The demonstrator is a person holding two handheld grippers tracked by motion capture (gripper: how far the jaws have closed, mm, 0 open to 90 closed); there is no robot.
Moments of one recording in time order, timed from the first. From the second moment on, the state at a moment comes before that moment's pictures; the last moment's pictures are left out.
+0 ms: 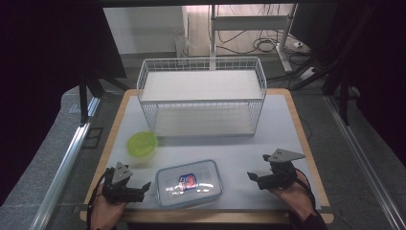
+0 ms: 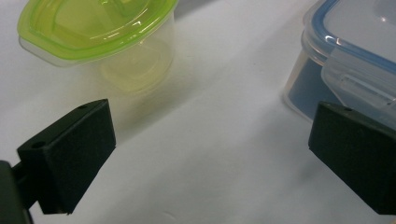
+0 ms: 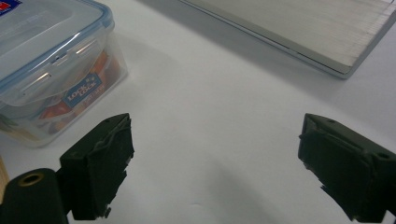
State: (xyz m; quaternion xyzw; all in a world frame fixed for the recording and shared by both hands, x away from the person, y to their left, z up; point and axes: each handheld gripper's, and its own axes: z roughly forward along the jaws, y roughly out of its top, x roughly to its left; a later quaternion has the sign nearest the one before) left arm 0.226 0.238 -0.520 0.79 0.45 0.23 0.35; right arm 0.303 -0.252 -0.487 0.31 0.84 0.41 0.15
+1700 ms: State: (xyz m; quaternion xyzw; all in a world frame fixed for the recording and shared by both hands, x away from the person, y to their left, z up) left arm 0.201 0.197 -0.525 0.86 0.37 0.11 0.33; right arm 0.279 -0.212 -0.484 0.25 0.87 0.40 0.11
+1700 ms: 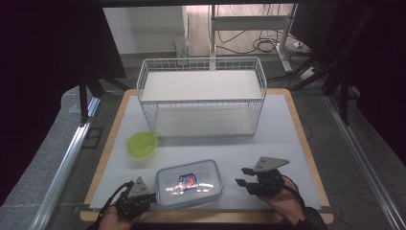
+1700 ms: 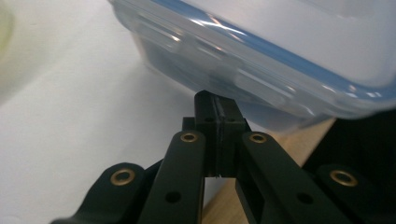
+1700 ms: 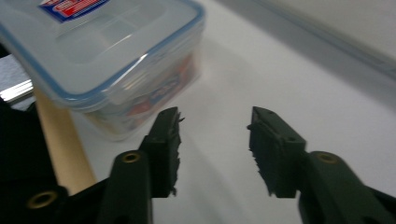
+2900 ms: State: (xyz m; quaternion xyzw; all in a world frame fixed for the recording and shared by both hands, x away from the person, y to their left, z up) left arm 0.257 0.173 -0.517 0.84 0.40 0.17 0.32; right arm 0.291 -0.227 -0.488 0.28 0.88 0.37 0.11
